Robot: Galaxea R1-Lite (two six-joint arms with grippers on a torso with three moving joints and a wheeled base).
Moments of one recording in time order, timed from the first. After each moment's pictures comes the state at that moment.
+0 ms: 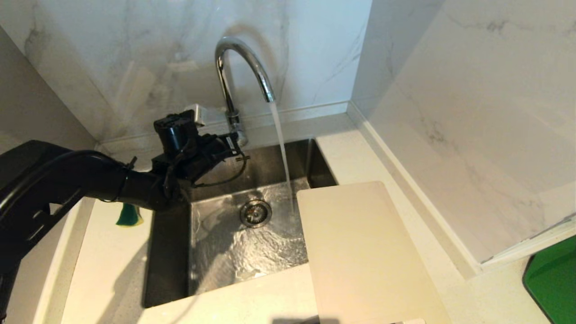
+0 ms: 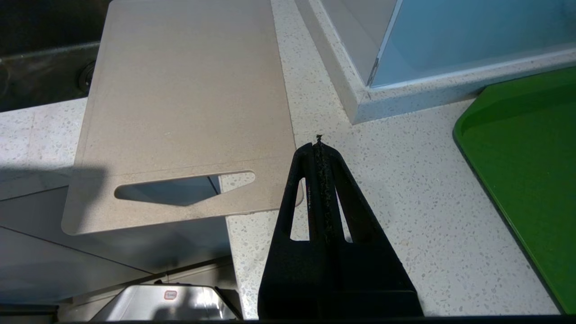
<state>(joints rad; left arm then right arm) -0.38 2.25 -1.55 -0.81 0.03 -0.29 0.00 0.00 0.00 0.01 0.00 -0.01</state>
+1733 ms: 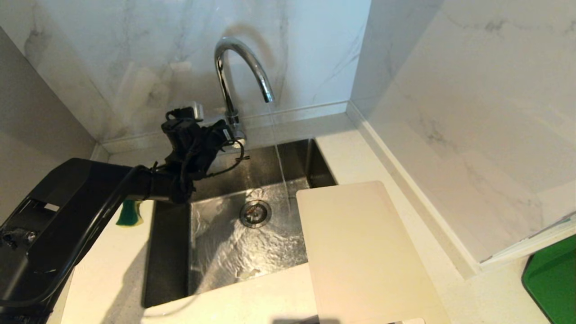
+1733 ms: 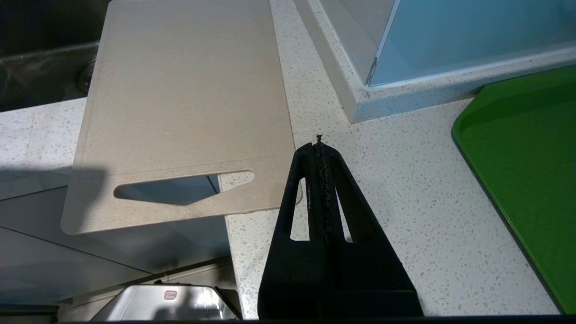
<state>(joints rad) -0.30 2.48 -1.90 -0.83 0.22 -0.19 0.00 0.00 0.00 0.01 0.00 -0.01</state>
